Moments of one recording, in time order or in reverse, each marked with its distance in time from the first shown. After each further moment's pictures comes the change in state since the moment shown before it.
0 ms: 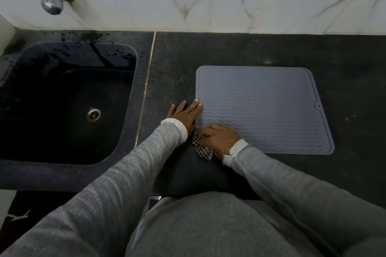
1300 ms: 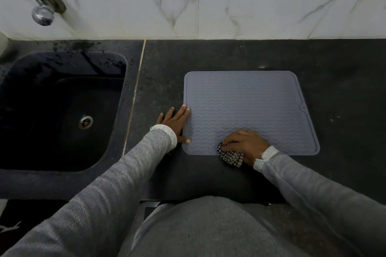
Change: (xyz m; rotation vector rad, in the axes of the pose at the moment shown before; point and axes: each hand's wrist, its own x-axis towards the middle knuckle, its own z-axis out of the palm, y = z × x) left_hand -0.004 0.007 0.001 -0.005 -0.051 -0.001; right_hand -0.078 0.091 0.018 0.098 0.206 -0.135
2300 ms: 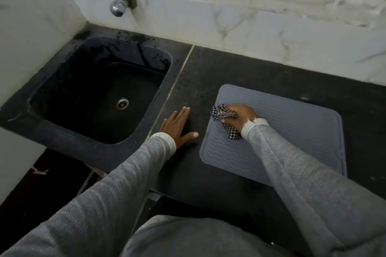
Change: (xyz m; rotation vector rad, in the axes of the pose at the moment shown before) left_hand -0.046 -0.031 0.019 -0.427 0.353 -0.244; right_hand 0.147 -0.003 -0.052 0.445 -0.063 0.423
